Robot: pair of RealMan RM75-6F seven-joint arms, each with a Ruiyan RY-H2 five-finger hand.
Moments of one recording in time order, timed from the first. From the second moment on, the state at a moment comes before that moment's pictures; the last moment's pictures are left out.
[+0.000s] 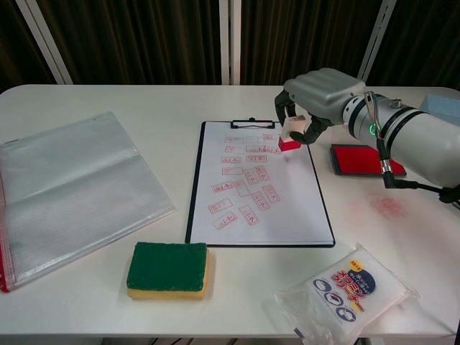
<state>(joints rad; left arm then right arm) -0.10 -1.10 -0.02 -1.52 1.48 1.44 -0.02 0.82 -1.78 0.23 -1.15 -1.15 0.90 -0.52</state>
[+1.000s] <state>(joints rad) -0.09 -1.10 -0.02 -1.49 1.47 1.44 -0.05 0.85 -1.86 0.21 -1.04 -1.12 0.87 -0.51</state>
